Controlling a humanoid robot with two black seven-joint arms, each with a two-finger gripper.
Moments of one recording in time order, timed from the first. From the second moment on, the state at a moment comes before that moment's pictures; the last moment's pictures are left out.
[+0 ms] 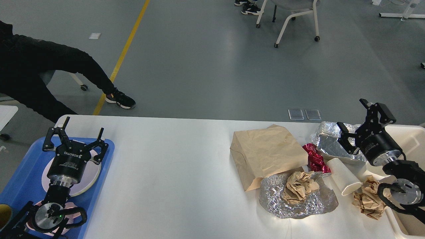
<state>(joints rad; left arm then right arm) -0.19 0.23 -1.35 -0.87 0.09 -0.59 -0.23 0.56 -0.77 0.37 1.05 -0.04 0.17 0.50</state>
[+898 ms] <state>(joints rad) -0.19 0.23 -1.35 -0.87 0.09 -0.59 -0.23 1.81 -0.43 -1.28 1.05 -0.01 0.71 0.34</state>
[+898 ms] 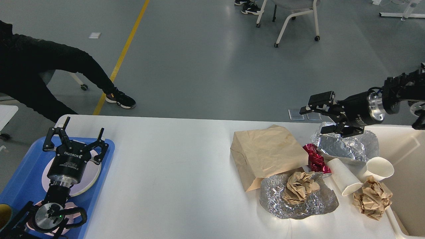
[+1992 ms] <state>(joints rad) -0.19 0.23 -1.35 -0.87 0.09 -0.59 -0.23 2.45 -0.33 -1.17 1.55 0.12 0.79 -0.26</state>
